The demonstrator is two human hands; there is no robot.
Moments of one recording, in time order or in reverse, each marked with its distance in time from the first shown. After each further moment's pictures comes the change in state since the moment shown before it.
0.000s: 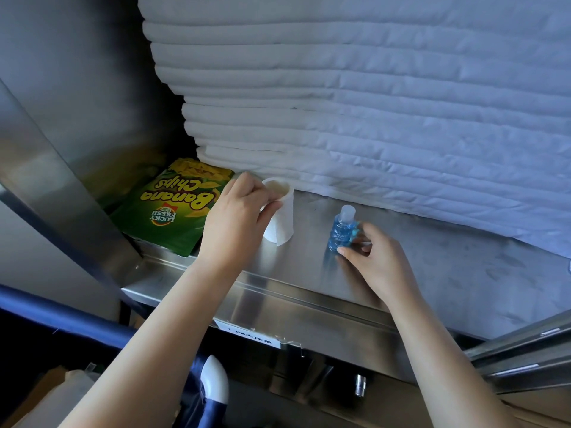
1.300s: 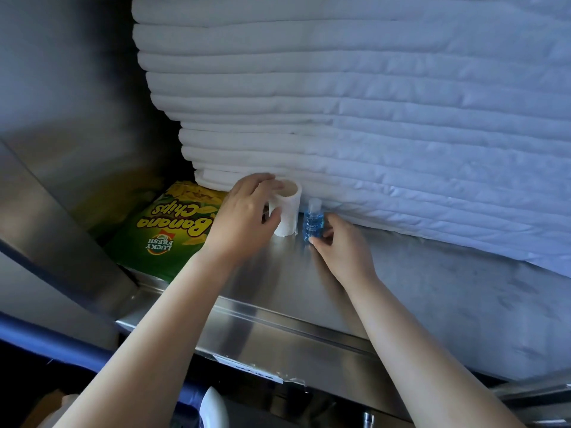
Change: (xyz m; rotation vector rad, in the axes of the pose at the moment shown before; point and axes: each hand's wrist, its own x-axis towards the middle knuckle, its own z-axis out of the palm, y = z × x) left_hand 0.046 -0.031 0.031 -0.042 -0.147 0.015; right_hand 0.064 -0.030 0.045 -0.138 0.036 -0.112
